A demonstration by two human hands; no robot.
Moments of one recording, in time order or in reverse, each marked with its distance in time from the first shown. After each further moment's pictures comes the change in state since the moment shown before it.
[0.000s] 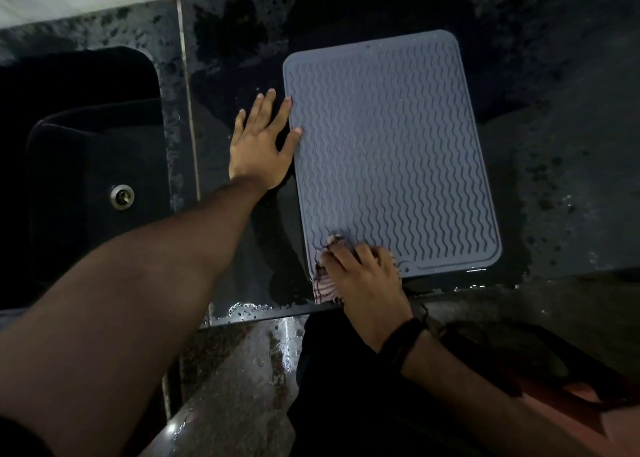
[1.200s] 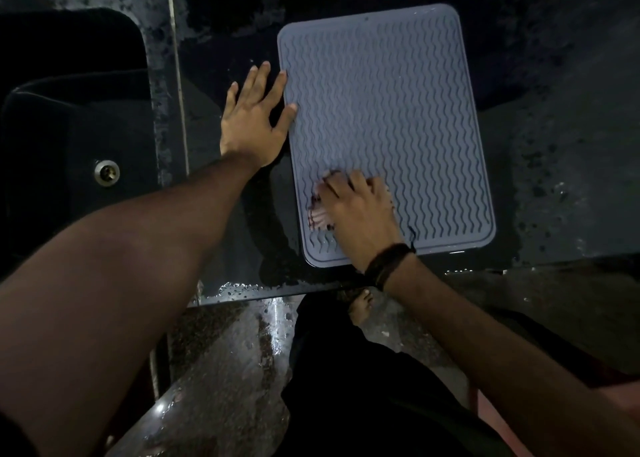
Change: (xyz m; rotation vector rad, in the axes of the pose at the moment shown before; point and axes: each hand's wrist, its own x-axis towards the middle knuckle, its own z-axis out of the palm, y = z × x) left_hand -0.002 0.003 -0.004 0.007 0.014 0.003; right_hand 0.058 0.023 -0.018 -0.160 0.095 0.007
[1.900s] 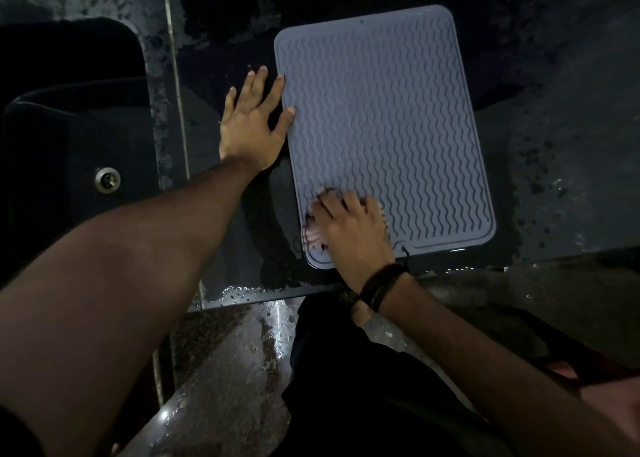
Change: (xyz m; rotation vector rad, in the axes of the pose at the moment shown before) left_hand 0.000 -0.001 0.001 0.006 0.004 0.002; right_hand -0.018 -0.017 0.006 0.046 -0.008 0.019
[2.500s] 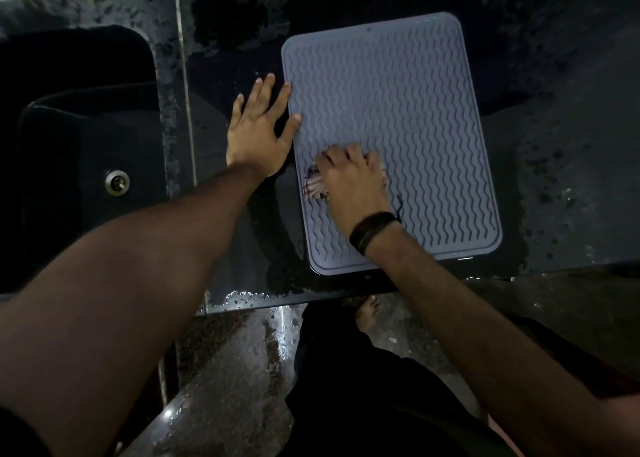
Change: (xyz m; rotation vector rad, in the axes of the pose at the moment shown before) left_hand 0.002 0.000 0.001 0.012 -0.004 -0.006; right_hand 0.066 0.018 -0.028 0.001 -0.005 0.045
